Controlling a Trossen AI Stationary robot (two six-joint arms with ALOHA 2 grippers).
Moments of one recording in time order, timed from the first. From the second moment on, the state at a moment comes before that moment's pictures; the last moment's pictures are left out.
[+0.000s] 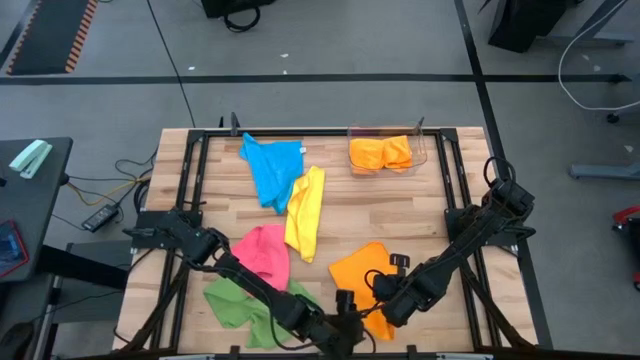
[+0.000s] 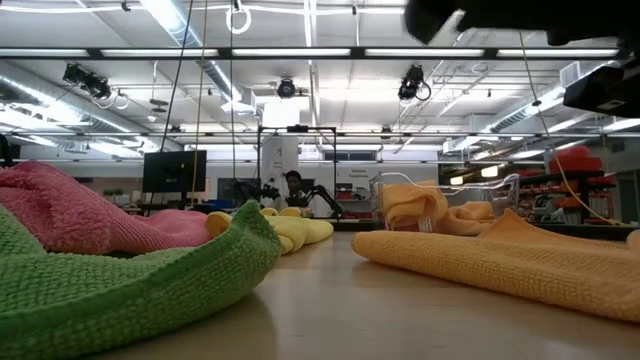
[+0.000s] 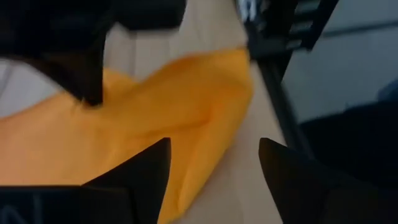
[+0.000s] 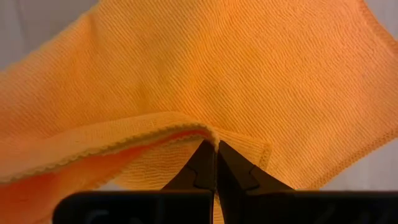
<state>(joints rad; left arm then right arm) -0.61 2.38 1.94 -0.24 -0.45 -0.25 0.73 1.77 1.12 -0.76 0.24 0.88</state>
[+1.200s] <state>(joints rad) -0.62 2.52 1.94 0.10 -0.43 -0.13 0.74 1.77 1.12 -0.74 0.26 0.88</state>
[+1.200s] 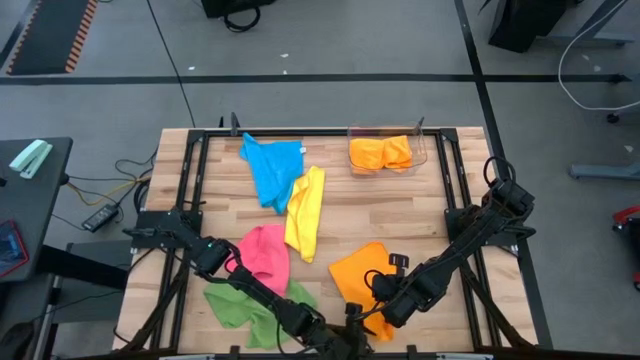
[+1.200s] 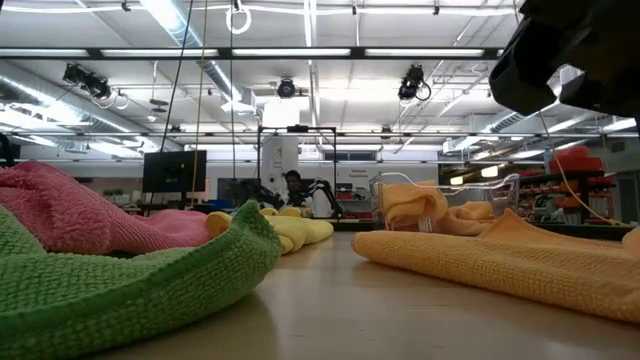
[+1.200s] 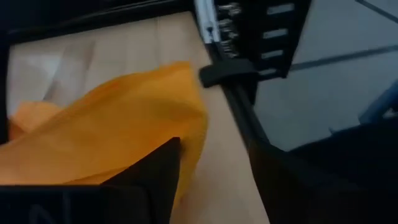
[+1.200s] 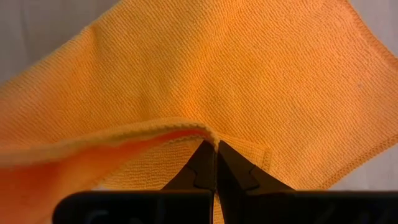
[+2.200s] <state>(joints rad) -0.61 2.48 1.94 -0.04 -0.50 -0.20 0.74 1.69 1.12 -0.82 0.25 0.92</state>
